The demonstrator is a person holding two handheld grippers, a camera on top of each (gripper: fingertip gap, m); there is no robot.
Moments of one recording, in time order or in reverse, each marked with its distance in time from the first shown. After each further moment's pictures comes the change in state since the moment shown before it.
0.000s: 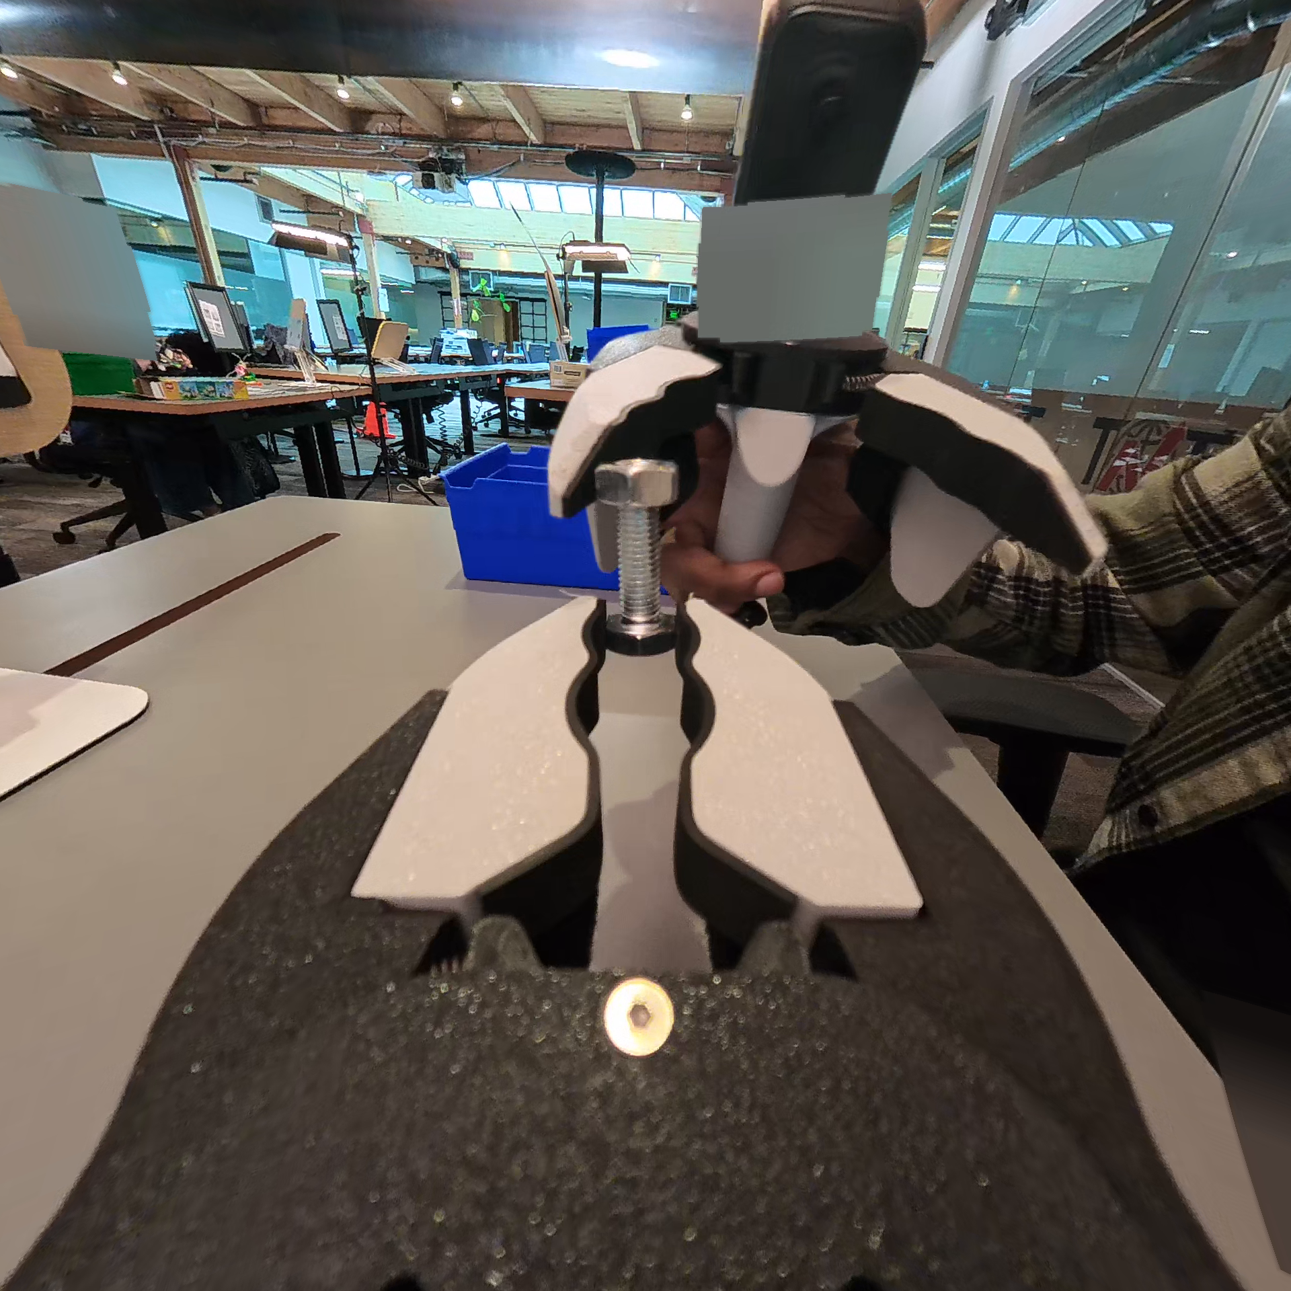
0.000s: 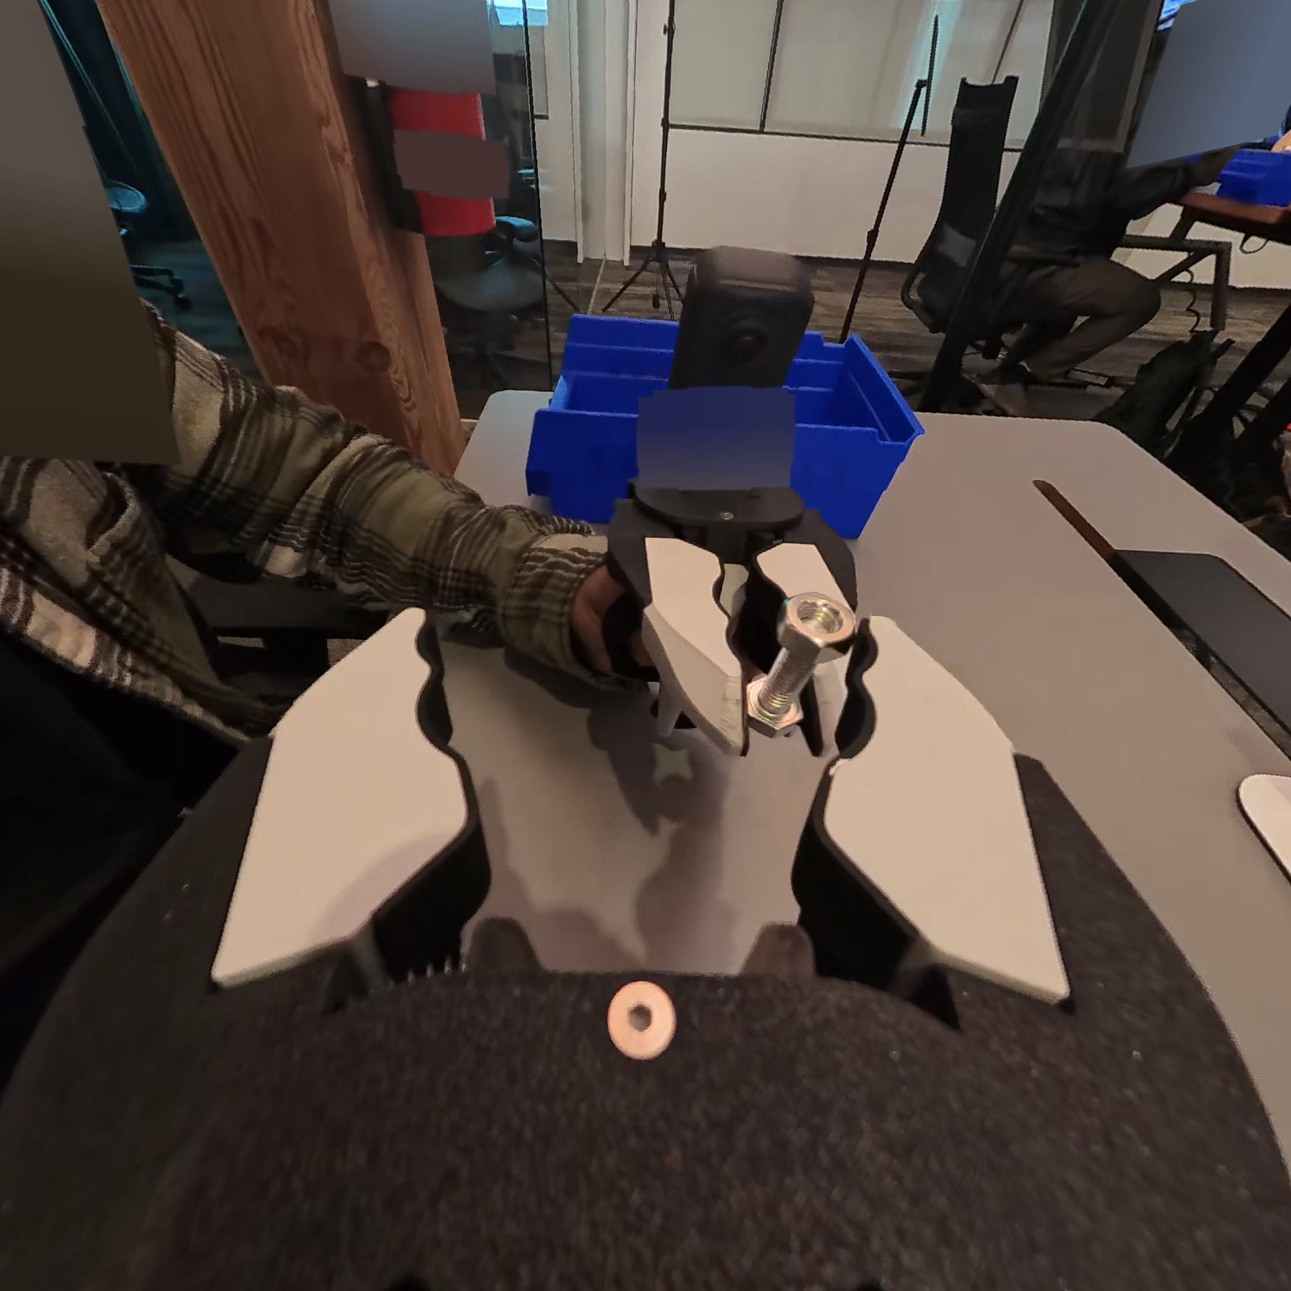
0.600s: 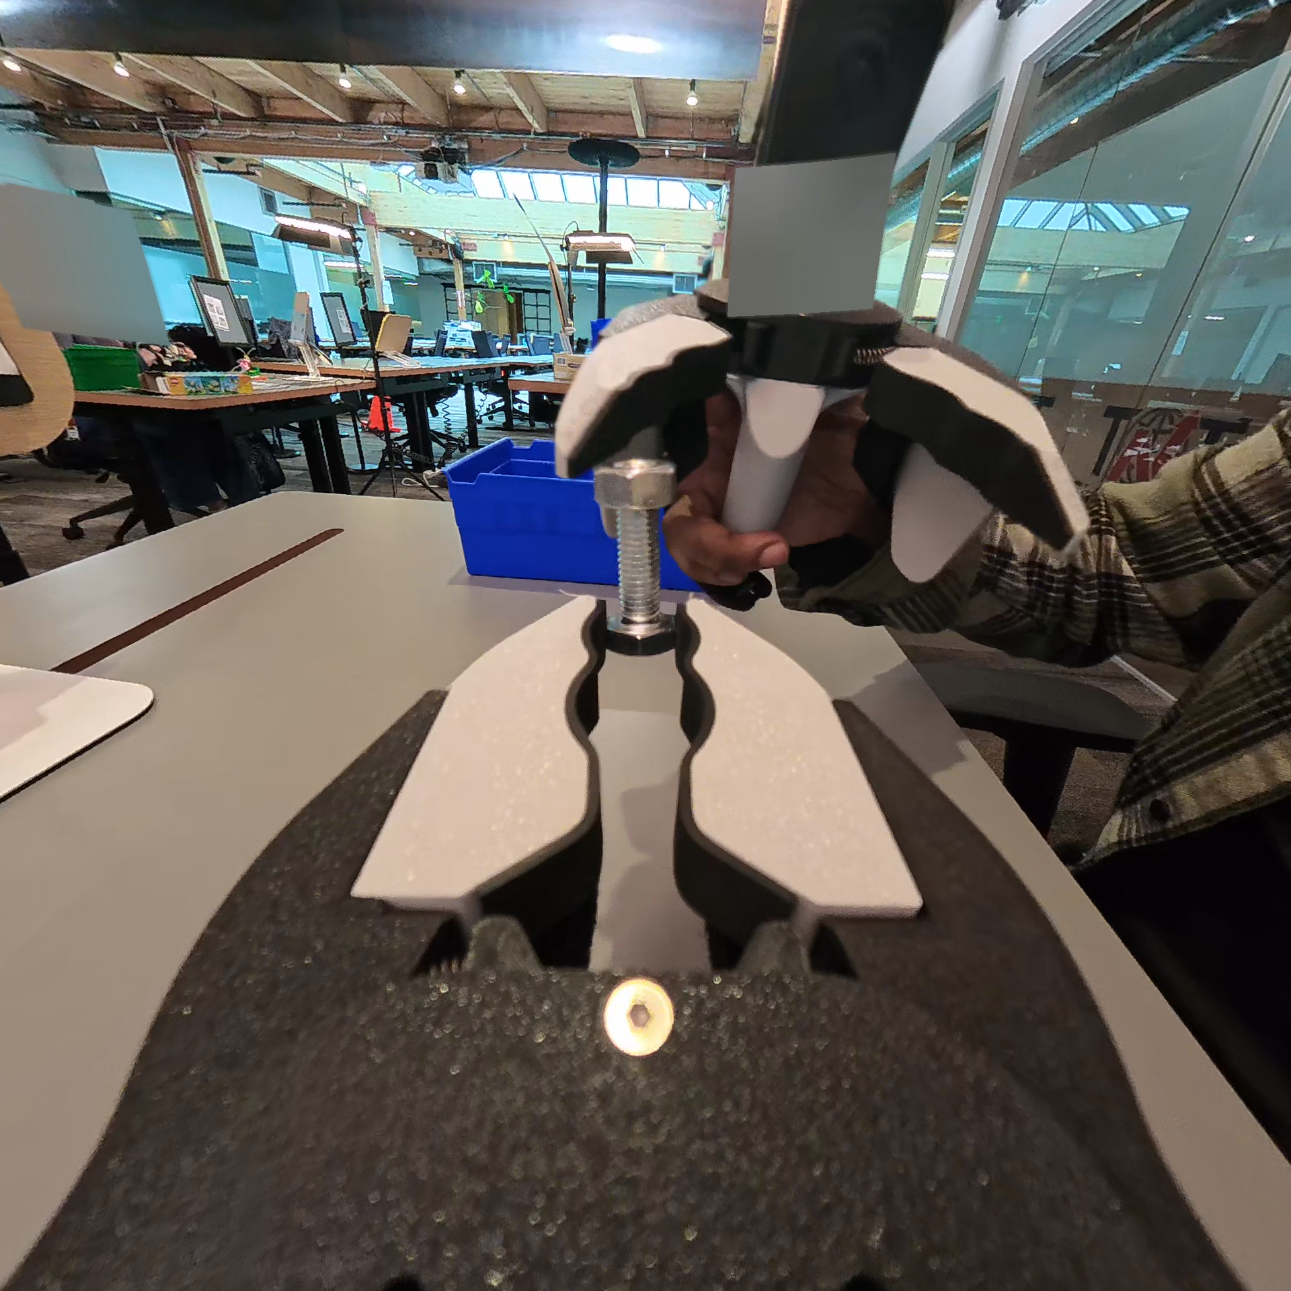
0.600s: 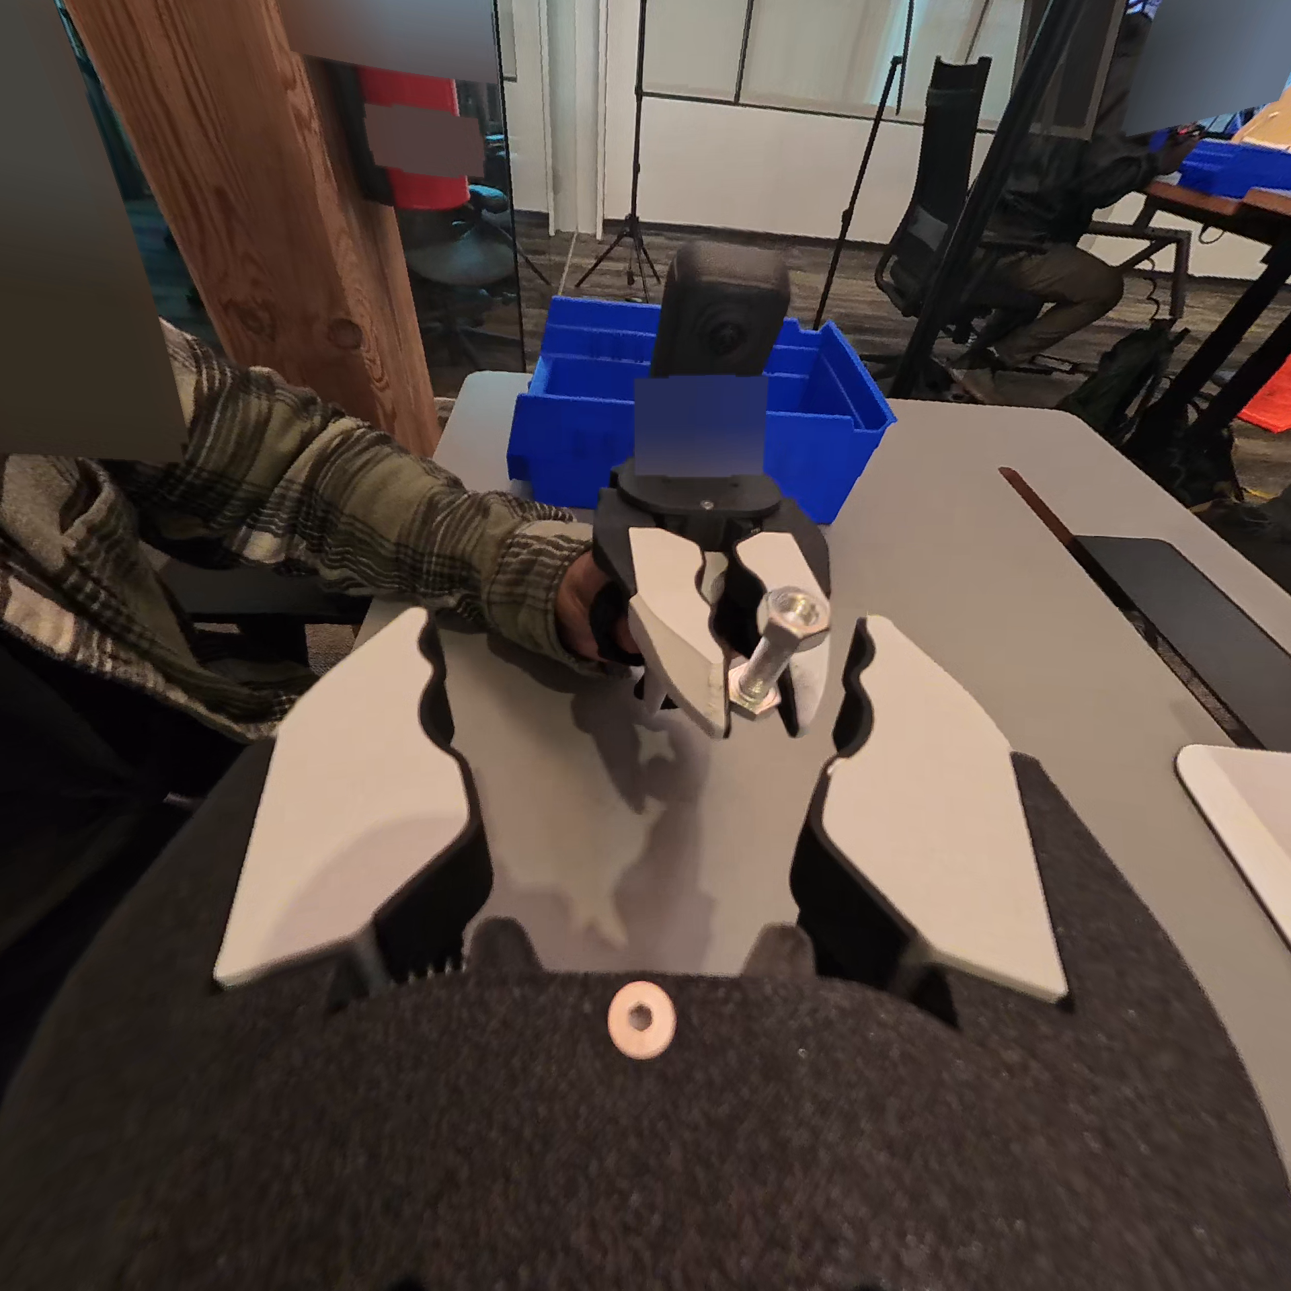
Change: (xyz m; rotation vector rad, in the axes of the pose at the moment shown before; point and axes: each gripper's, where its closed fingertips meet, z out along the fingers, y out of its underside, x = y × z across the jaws) left arm 0.000 0.001 0.001 -0.012 -0.009 0.007; right arm 0.002 -0.002 -0.010 -0.032 0.040 -0.018
